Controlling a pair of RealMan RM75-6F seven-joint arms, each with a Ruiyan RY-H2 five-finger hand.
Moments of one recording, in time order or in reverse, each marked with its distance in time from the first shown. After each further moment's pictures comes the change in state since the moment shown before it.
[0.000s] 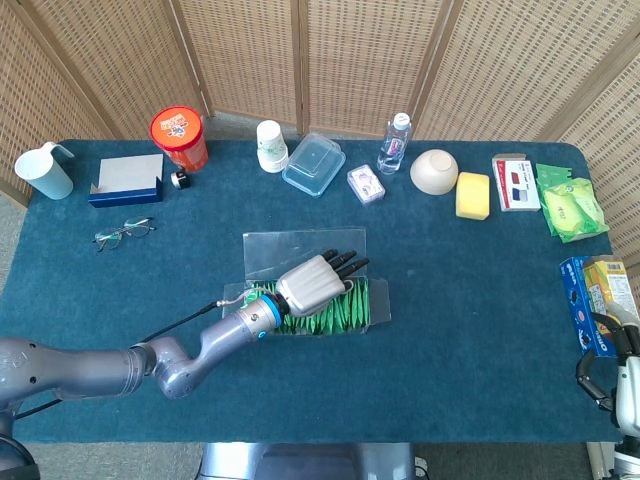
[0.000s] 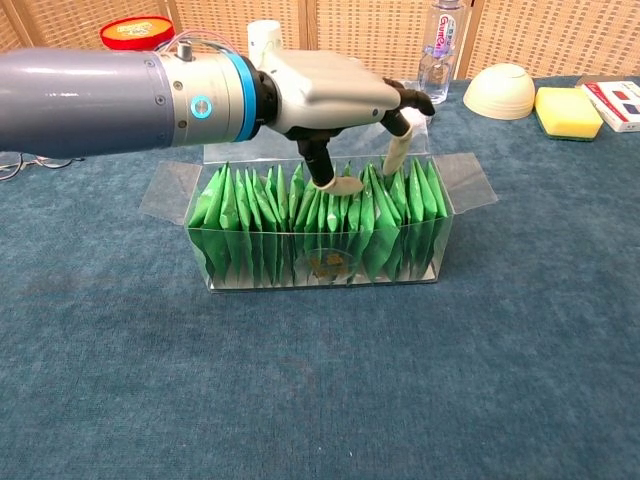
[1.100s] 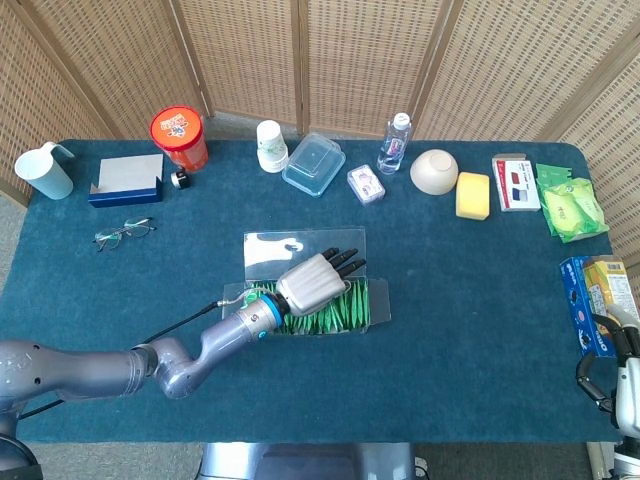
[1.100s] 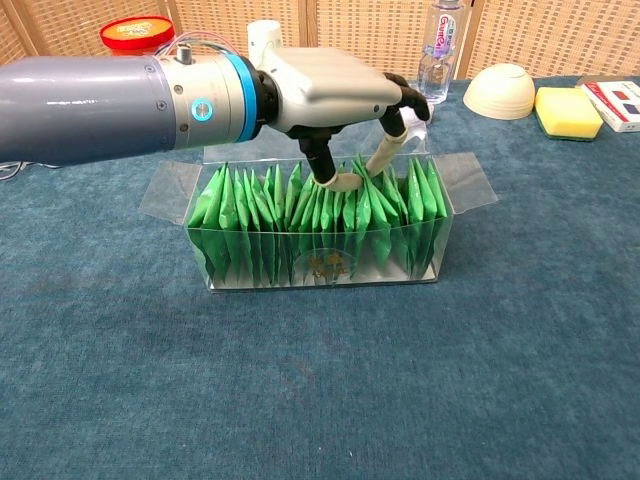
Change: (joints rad) left arm 0.013 -0.017 -0.002 0.017 0.034 0.030 -0.020; right arm -0.003 -0.006 0.001 0.007 0.002 -0.005 0.004
